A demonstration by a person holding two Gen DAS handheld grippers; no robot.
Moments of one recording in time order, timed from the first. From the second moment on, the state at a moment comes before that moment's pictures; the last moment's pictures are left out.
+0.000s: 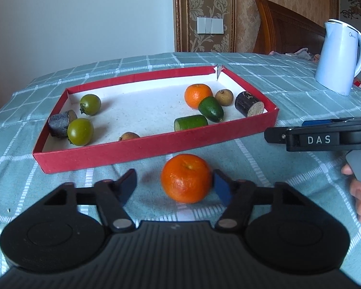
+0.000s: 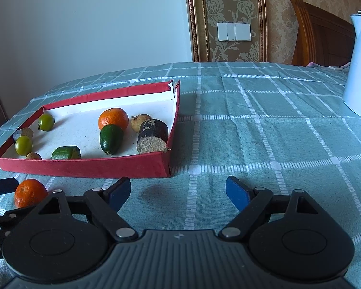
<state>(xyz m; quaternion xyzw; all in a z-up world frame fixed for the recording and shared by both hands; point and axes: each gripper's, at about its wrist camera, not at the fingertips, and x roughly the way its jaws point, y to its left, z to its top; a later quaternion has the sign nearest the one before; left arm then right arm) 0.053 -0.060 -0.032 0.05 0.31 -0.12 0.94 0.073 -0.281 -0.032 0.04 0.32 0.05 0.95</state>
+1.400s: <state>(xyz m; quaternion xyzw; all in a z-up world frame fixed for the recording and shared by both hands) 0.118 -0.024 0.009 0.02 0.28 -0.08 0.96 0.074 -0.278 -0.034 0.03 0.32 0.06 0.95</state>
